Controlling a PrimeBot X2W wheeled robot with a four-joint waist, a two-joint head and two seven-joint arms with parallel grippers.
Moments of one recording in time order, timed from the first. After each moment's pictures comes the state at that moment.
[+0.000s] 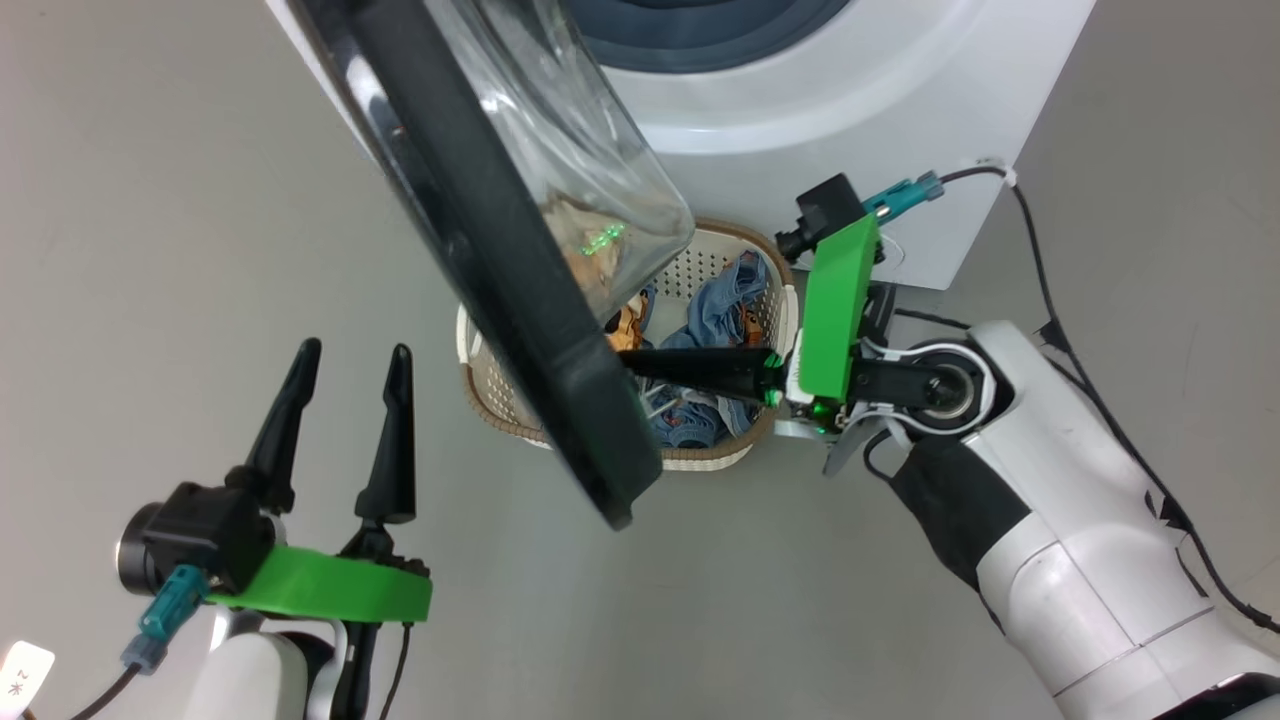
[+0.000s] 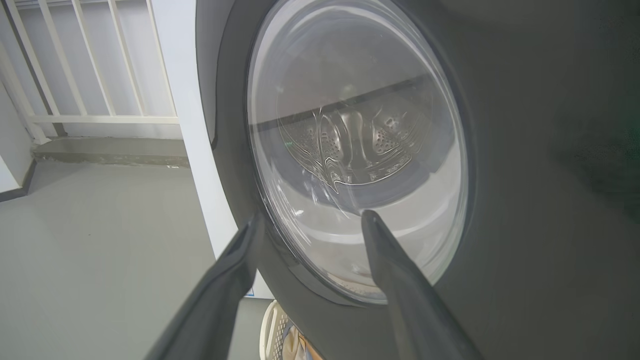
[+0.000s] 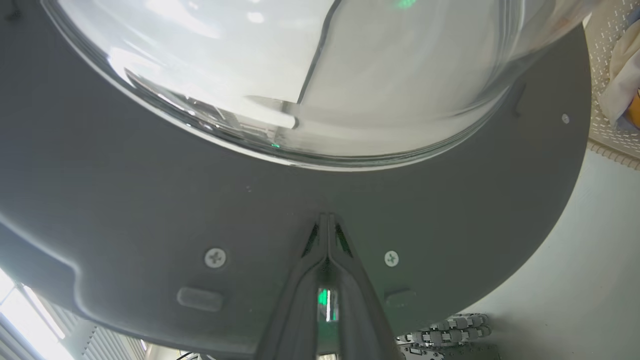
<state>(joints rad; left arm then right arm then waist) -0.24 0.02 -0.10 0.07 -0.22 -0.10 -0.26 -0.87 -0.08 0.45 0.64 1.52 0.13 0.88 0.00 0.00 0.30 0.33</state>
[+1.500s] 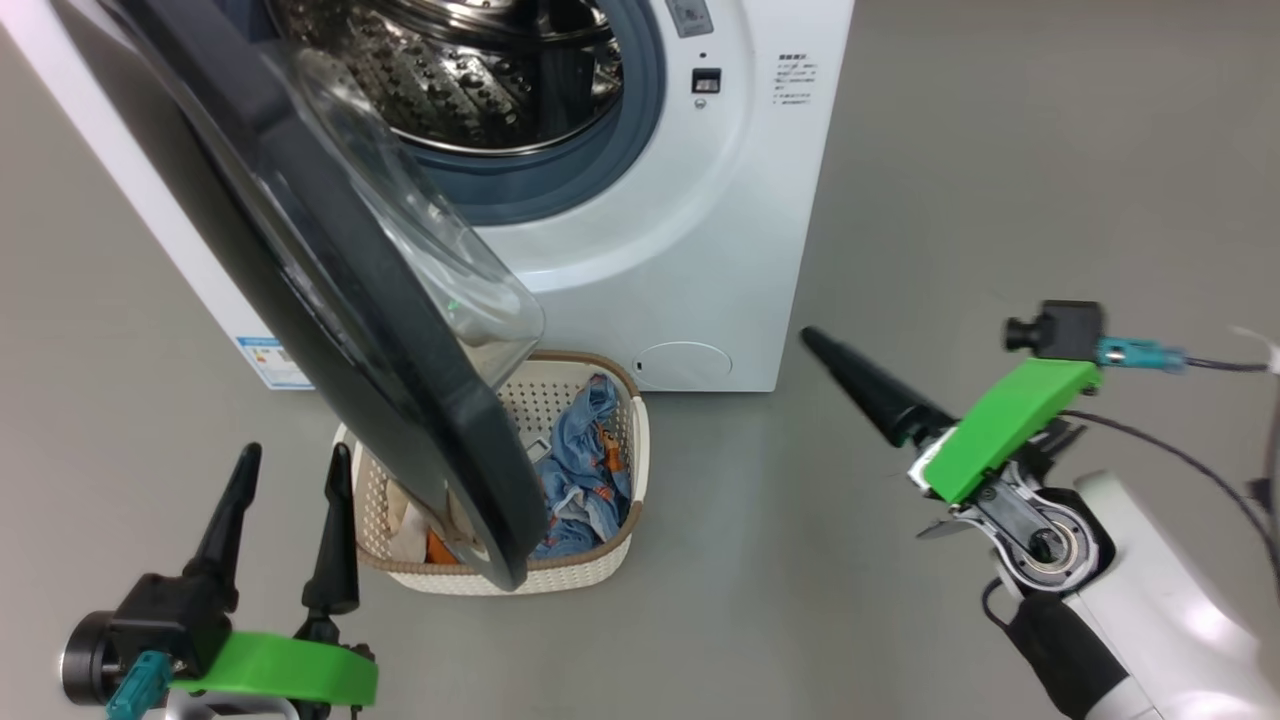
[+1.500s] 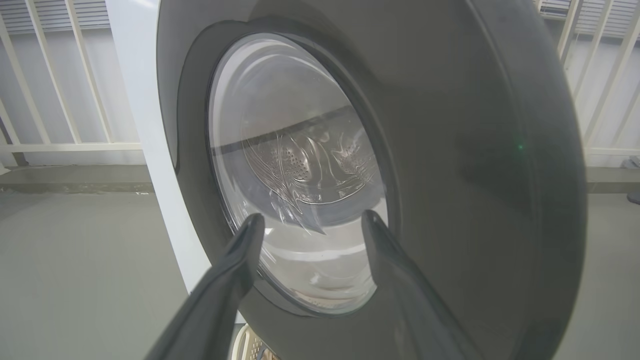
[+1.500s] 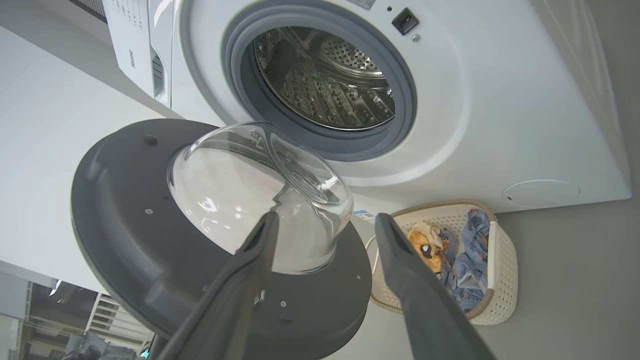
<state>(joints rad) -0.10 0.03 0.01 0.08 -0.15 -0.13 -0.26 -0.54 -0.24 0.39 0.41 1.36 0.13 0.28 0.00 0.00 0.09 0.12</state>
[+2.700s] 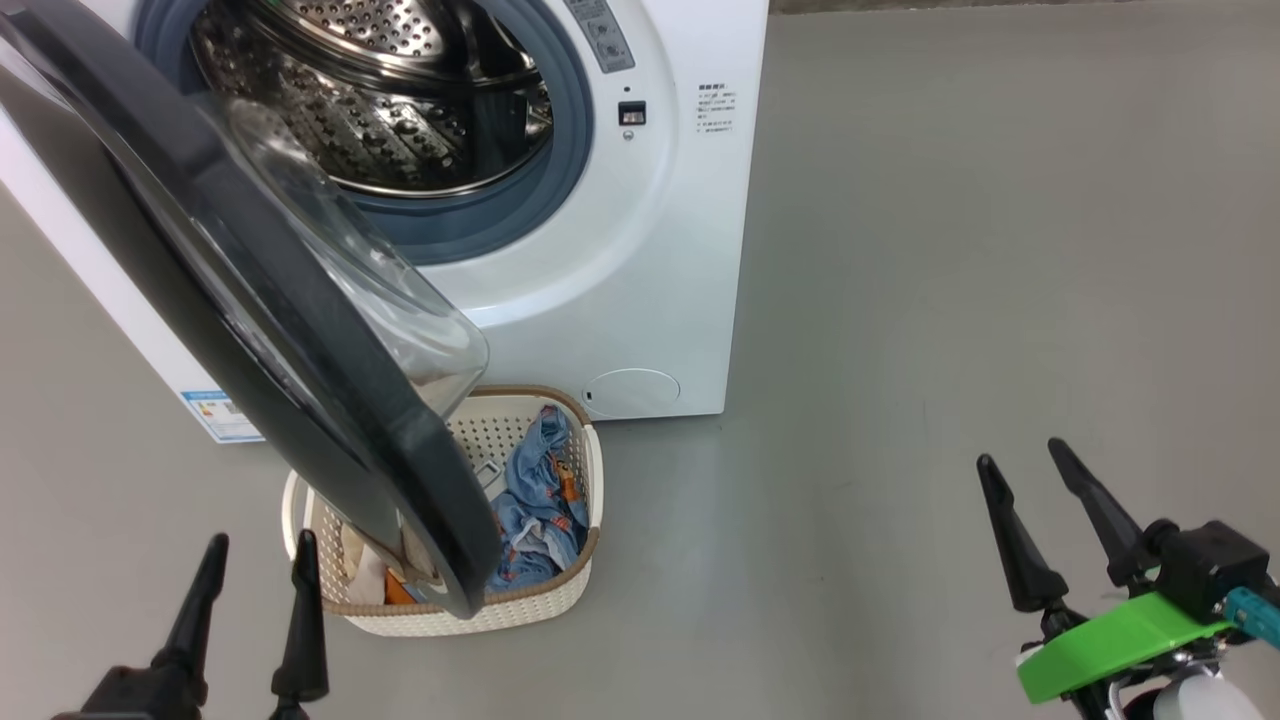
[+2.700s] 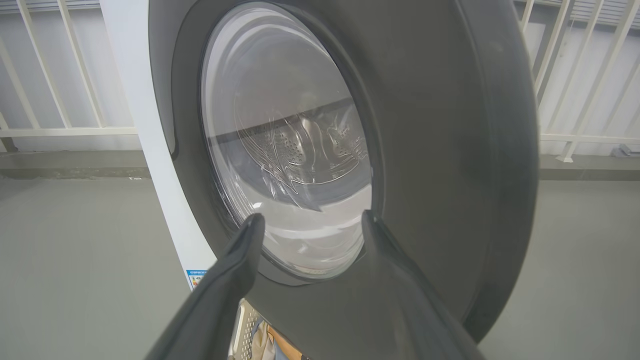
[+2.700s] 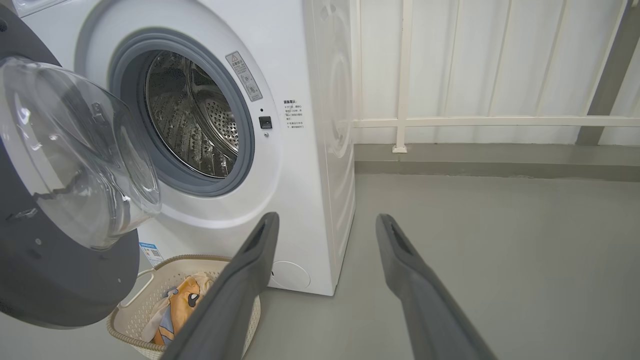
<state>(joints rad) 0.05 0.03 0.07 0.03 -0.15 -0.10 -0.26 -0.11 -0.25 0.08 0.17 0.36 0.13 -0.25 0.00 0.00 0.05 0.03</state>
